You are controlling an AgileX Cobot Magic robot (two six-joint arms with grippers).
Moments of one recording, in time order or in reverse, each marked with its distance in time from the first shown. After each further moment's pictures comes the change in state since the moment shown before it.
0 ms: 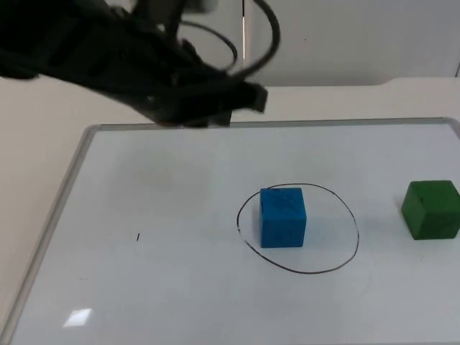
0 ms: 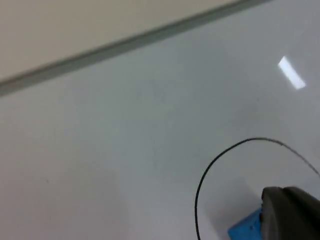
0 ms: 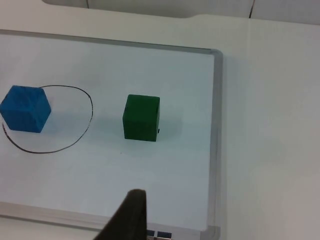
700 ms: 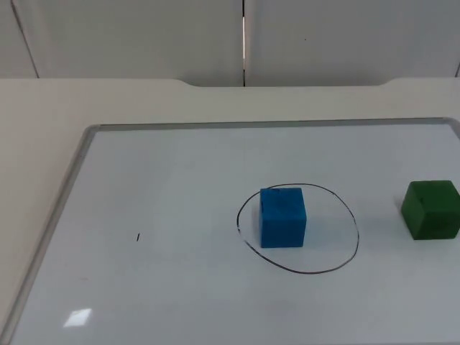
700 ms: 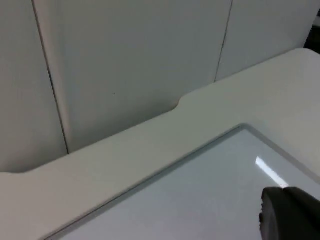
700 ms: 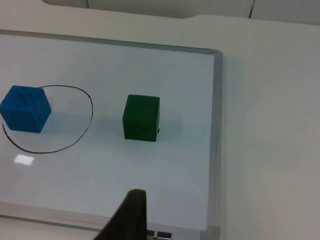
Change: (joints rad) right arm 0.000 0.000 0.000 0.000 0.000 0.000; left arm 0.014 -0.437 0.028 0.129 0.060 -0.005
